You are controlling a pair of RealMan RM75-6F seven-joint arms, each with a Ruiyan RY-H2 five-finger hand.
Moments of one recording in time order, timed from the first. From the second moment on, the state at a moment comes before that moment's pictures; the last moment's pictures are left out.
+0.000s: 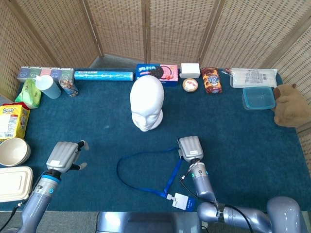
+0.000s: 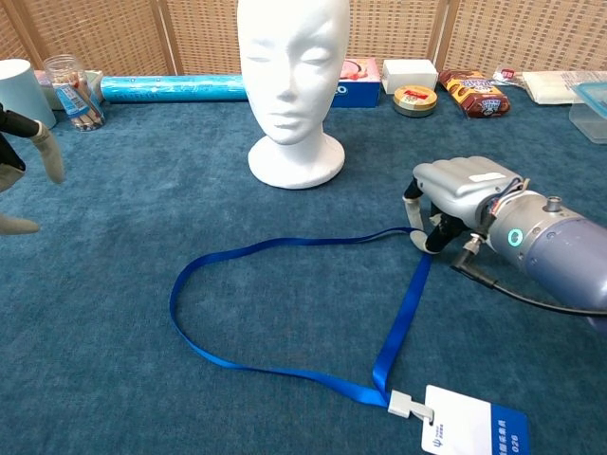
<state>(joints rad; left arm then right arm) -0.44 -1.24 -0.07 -1.97 1.10 1.23 0.52 0.71 -1.83 0.23 -1.45 -0.78 1.17 -0.87</state>
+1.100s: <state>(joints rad) -0.76 -1.69 -0.22 -1.80 0.65 1.28 0.98 0.71 -1.78 0.20 -1.54 -0.79 1.17 -0.83</state>
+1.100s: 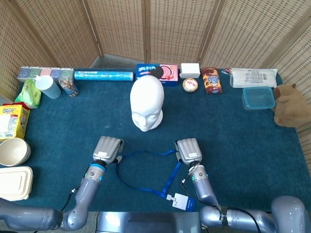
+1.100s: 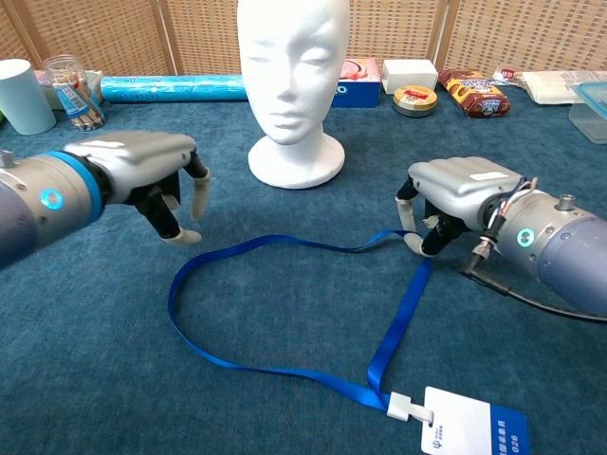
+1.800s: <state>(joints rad) -0.82 -1.83 -0.25 -1.64 0.54 1.30 1.01 0.71 -1.76 0.19 -1.54 -0.77 1.16 -0.80</state>
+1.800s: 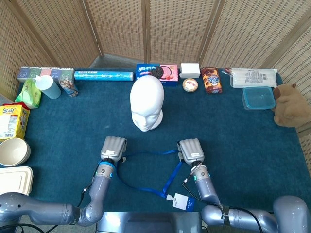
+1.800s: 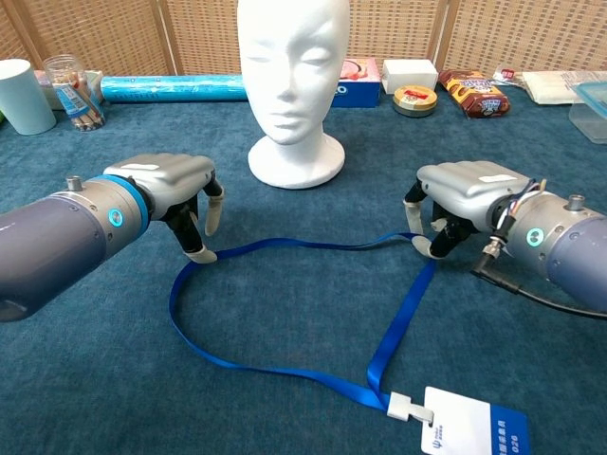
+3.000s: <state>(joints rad) -0.88 -1.81 -0.26 -1.66 0.37 1.27 1.05 0.71 -1.75 0.18 -1.55 -0.72 1.15 -0.78</state>
